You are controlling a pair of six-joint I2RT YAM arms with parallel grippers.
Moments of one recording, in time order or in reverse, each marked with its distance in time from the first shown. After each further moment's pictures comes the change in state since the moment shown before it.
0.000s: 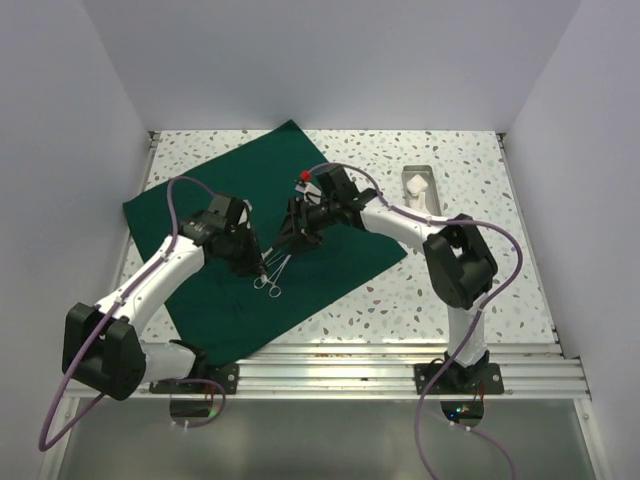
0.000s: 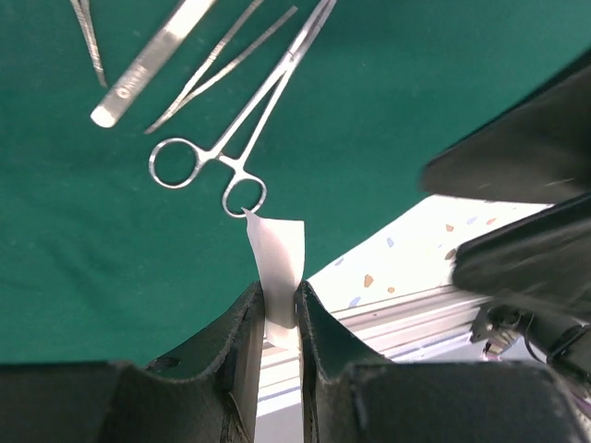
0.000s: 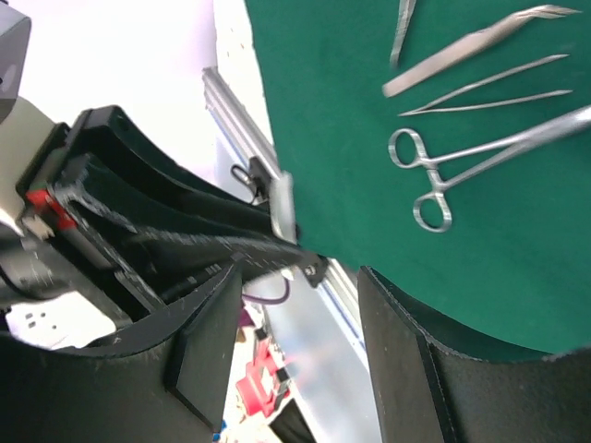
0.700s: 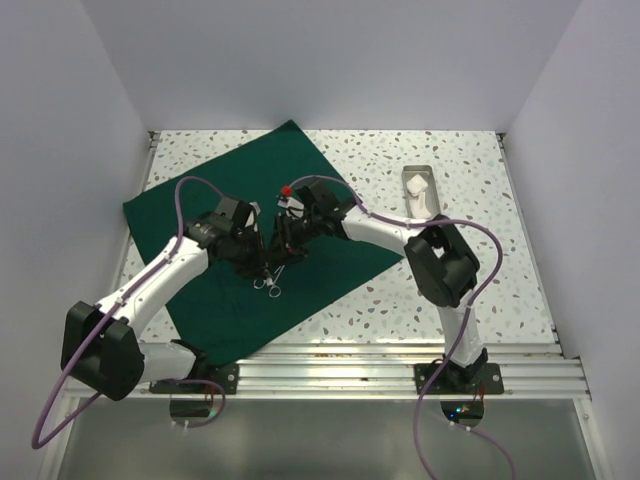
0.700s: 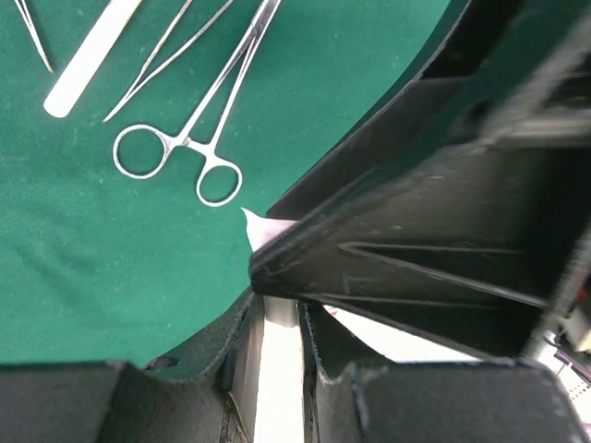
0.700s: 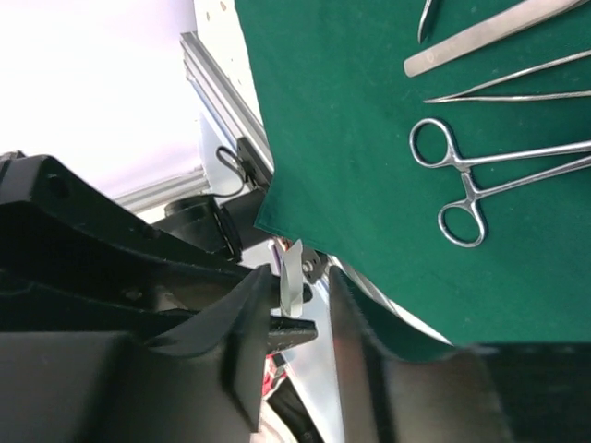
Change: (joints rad) left arm -0.064 0.001 0.003 0.006 0.011 -0.004; right arm 0.113 0.092 0.062 -0.002 0.009 0.024
